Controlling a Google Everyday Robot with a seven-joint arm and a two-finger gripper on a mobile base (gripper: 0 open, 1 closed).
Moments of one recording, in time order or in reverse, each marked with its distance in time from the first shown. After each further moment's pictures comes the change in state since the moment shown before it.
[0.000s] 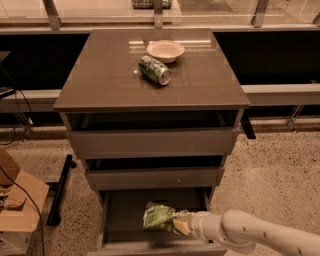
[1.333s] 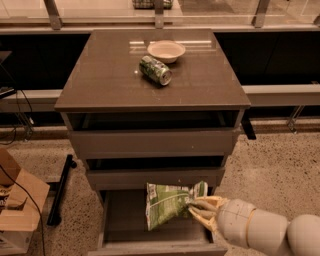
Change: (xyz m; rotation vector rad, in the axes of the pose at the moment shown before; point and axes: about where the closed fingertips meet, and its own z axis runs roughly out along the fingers) arm -0.157 0.131 -0.246 0.107 -0.209 -0.515
